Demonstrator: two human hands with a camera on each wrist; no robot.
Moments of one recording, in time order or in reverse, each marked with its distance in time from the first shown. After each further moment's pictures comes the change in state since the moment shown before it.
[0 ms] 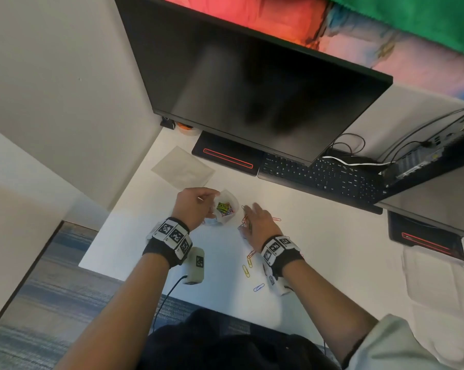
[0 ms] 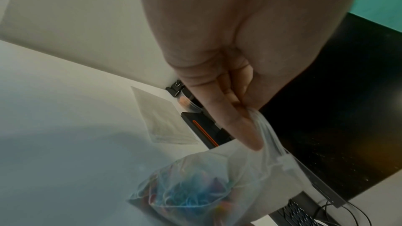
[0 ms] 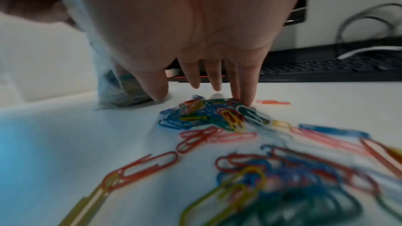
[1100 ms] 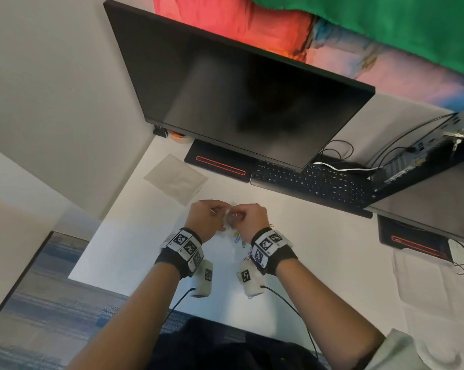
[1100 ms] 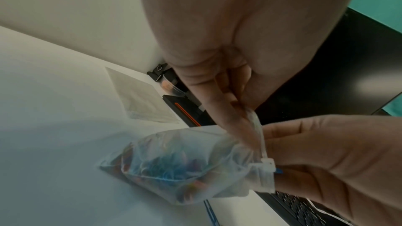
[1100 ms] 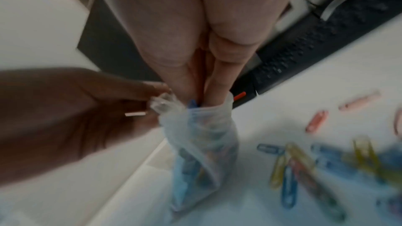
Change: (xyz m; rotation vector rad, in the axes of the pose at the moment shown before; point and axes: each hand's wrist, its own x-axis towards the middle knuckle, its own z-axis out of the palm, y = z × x) left_hand -0.005 0.011 0.038 0.020 -0.096 0.042; right_hand -0.005 -0.046 -0.061 0.616 0.224 0.123
